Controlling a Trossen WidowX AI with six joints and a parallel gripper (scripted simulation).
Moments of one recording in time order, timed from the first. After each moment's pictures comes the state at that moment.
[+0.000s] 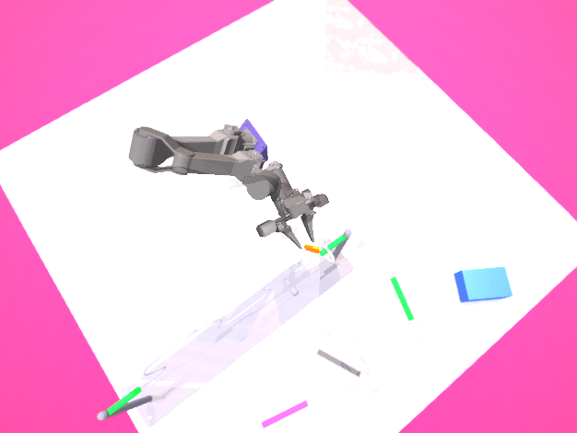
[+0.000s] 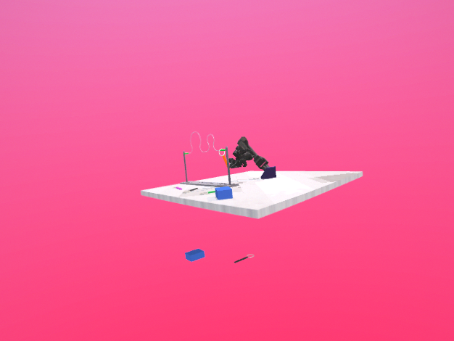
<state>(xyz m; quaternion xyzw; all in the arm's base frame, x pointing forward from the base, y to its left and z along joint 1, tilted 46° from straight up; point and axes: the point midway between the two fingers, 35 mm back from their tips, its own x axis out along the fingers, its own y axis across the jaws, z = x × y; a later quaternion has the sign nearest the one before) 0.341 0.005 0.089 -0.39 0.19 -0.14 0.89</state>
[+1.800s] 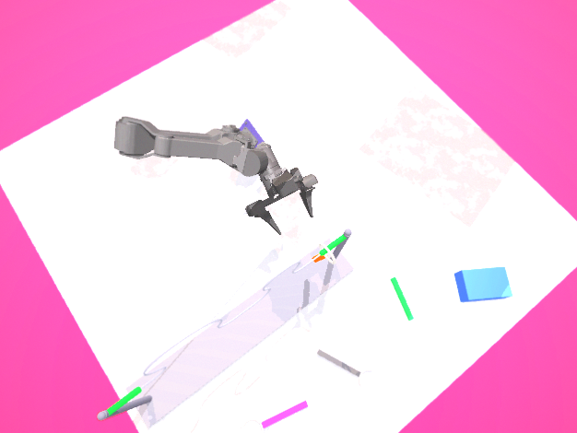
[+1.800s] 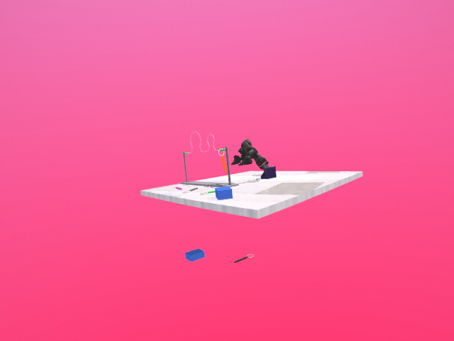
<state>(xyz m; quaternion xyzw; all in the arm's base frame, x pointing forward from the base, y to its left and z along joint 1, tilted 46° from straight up) 0.289 0.023 0.097 -0.39 0.18 -0.14 0.89</state>
